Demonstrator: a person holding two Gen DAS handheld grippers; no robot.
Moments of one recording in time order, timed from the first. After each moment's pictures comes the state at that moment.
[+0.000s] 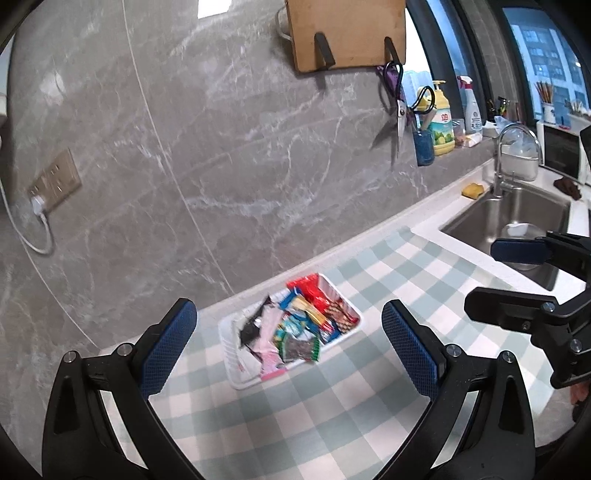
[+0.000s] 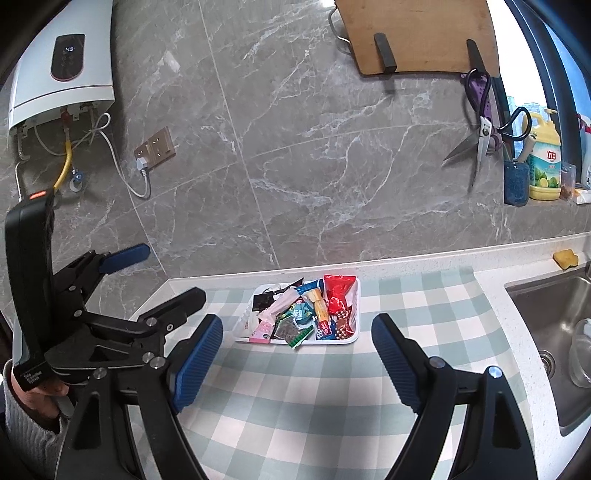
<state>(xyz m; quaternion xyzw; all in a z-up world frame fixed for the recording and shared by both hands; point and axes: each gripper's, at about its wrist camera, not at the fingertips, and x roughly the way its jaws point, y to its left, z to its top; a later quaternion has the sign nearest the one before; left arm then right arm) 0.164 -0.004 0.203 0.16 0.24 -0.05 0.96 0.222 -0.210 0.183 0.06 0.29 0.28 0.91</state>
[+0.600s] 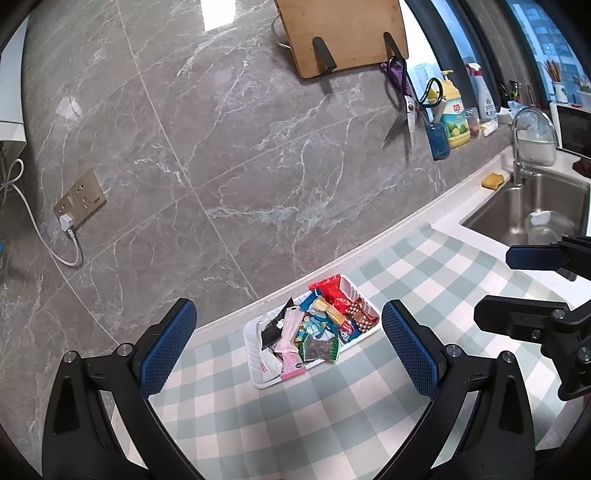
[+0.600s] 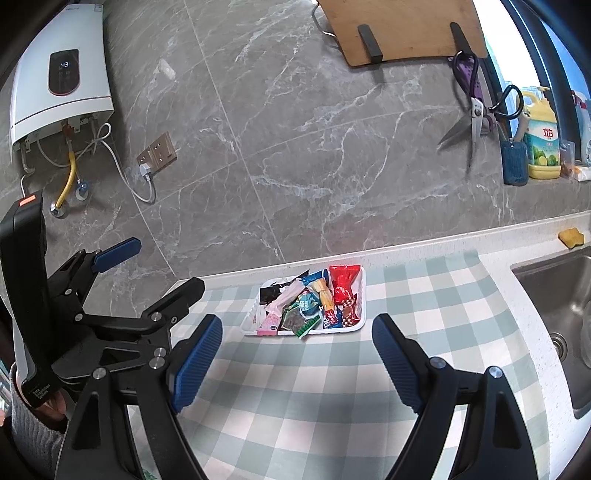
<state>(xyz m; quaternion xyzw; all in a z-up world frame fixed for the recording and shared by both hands) 0.145 -0.028 0.200 0.19 0.22 0.00 0.95 0.216 -0.227 0.171 0.10 0.30 0.29 0.90</state>
